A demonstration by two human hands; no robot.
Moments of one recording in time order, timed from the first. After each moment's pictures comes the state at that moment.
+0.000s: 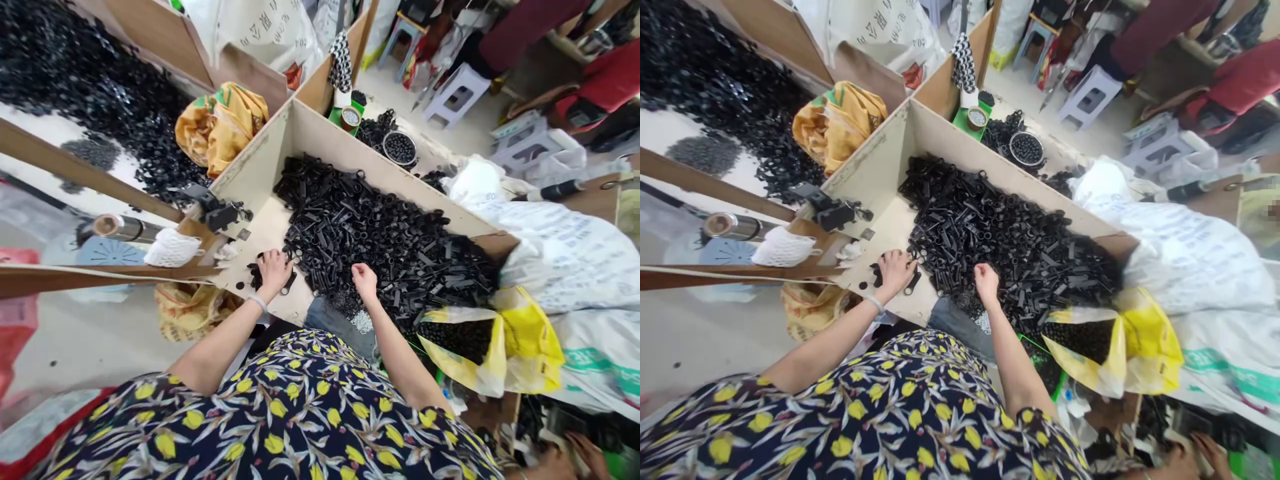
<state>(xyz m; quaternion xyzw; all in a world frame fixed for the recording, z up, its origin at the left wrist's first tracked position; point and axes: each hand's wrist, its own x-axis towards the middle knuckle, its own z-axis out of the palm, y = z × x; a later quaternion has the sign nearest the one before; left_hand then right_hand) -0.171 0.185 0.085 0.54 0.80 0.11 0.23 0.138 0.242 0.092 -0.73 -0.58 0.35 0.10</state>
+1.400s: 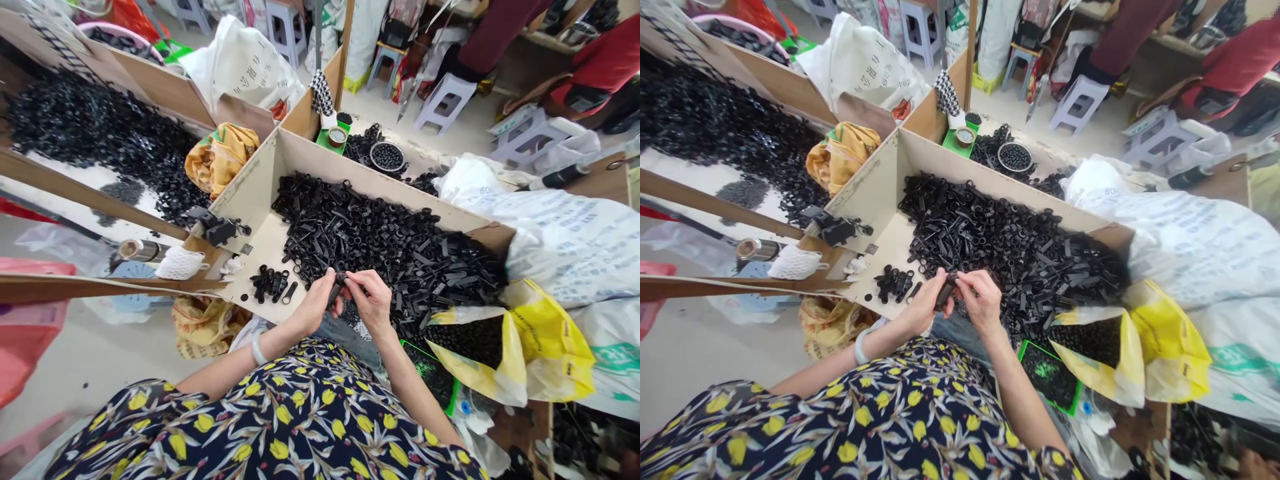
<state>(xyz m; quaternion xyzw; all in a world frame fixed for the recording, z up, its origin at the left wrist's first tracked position) -0.037 0.177 0.285 0.26 0.50 0.42 0.72 0.117 0.199 0.268 -0.50 -0.67 0.33 0.44</state>
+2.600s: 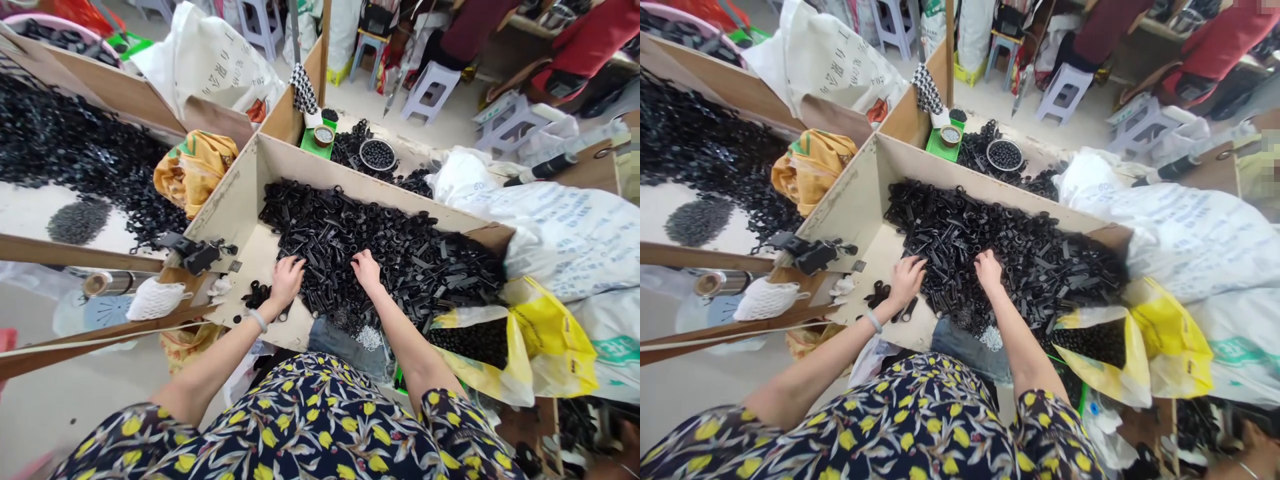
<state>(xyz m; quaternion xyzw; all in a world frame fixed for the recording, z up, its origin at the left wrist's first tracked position) -0.137 0.244 0.122 0.71 0.67 0.14 0.17 0.145 0.323 0.112 -0.71 -0.56 0.38 0.19</state>
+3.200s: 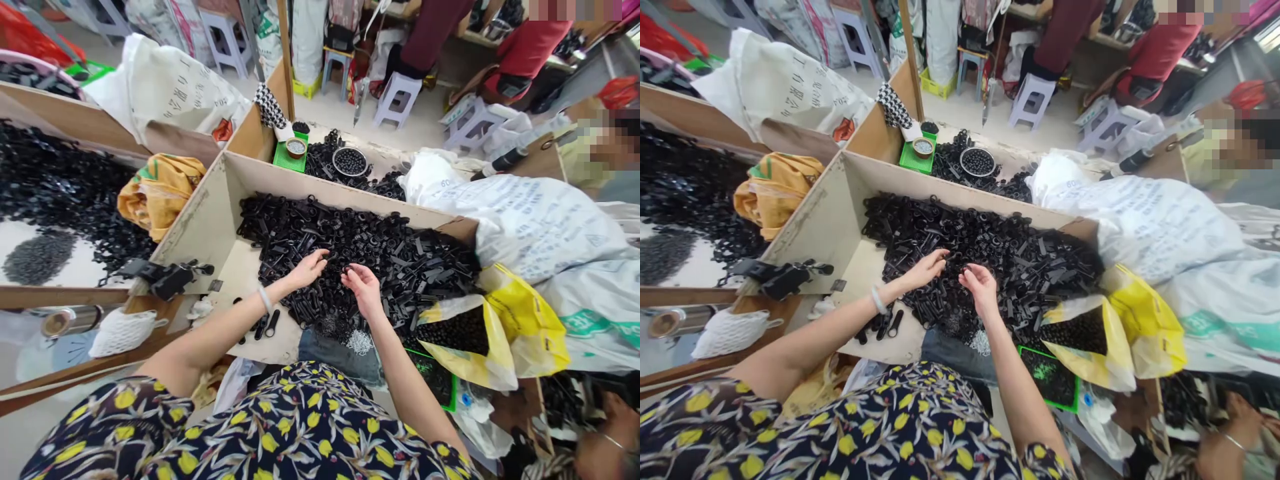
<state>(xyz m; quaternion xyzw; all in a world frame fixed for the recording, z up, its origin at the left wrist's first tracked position) -0.050 0.334 0.171 0.73 0.45 0.21 0.47 0.159 0.267 0.178 -0.55 -0.28 0.58 0.53</state>
